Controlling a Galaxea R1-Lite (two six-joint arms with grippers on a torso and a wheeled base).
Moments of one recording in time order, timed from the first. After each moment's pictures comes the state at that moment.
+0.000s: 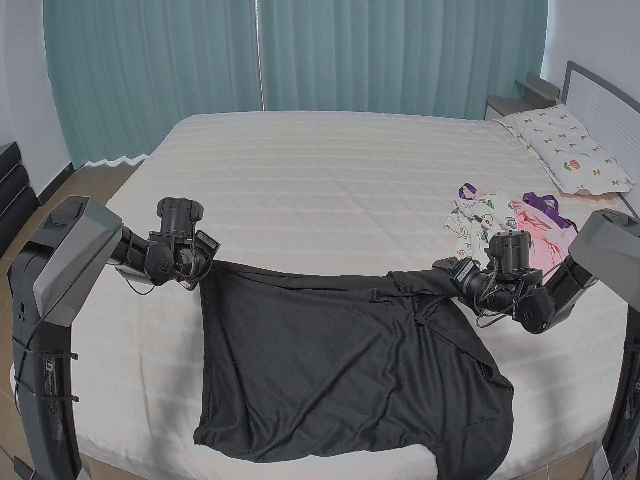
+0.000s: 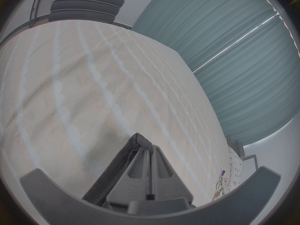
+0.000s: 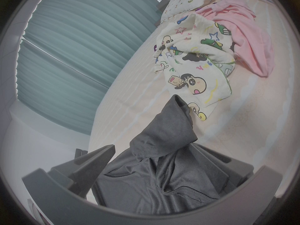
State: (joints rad) left arm -0.14 2.37 -1.48 -0.27 0.12 -1.07; right arm 0.23 2.21 -0.93 -0.79 0.04 0.94
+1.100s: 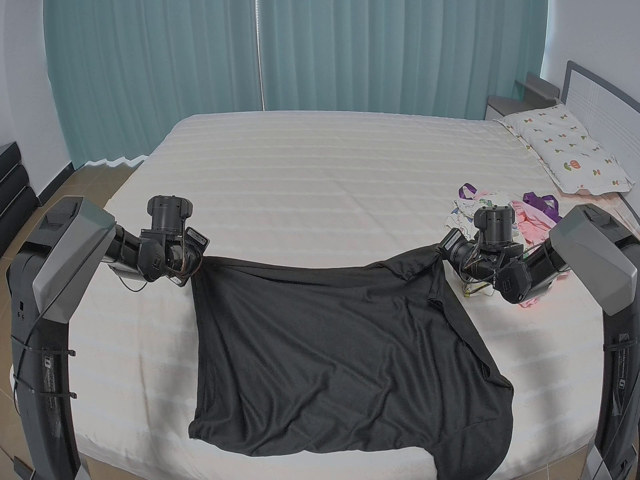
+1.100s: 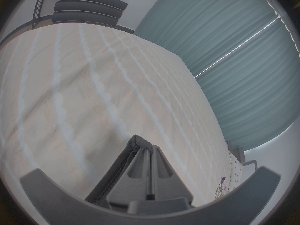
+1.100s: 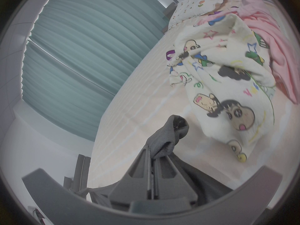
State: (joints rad) left arm -0.10 2.38 -1.51 -0.27 0.13 -1.06; right arm 0.21 2.37 -1.30 -0.68 0.03 0.91
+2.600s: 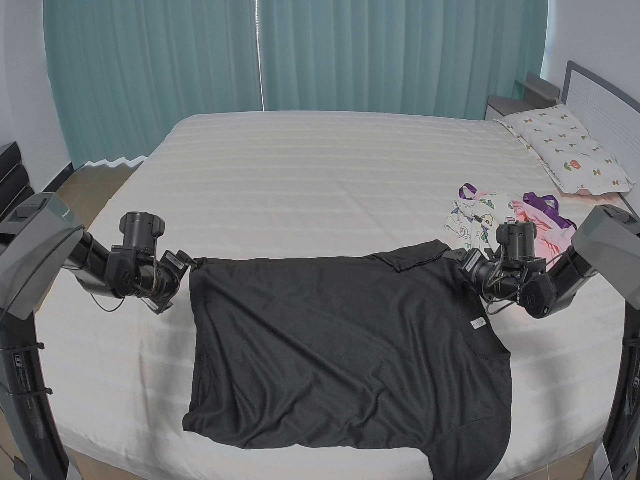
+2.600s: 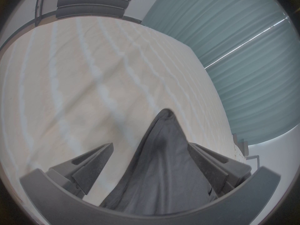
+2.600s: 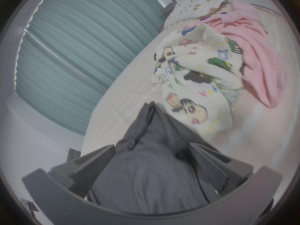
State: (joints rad) left arm -0.04 2.22 -1.20 -0.28 0.01 -1.04; right arm 0.16 2.25 -1.05 -0.71 0.05 0.84
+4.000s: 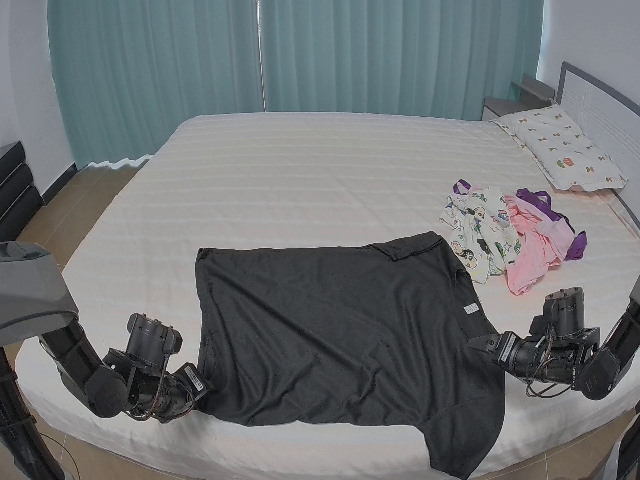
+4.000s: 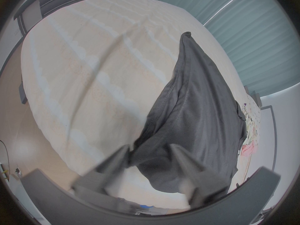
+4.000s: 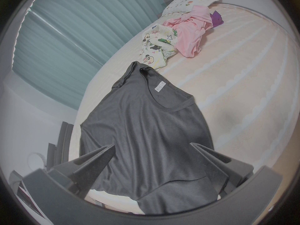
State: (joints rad) left arm -0.31 1.98 -0.40 -0.59 0.01 -1.00; right arm 0.24 1.87 -0.29 -0.89 0.05 0.75
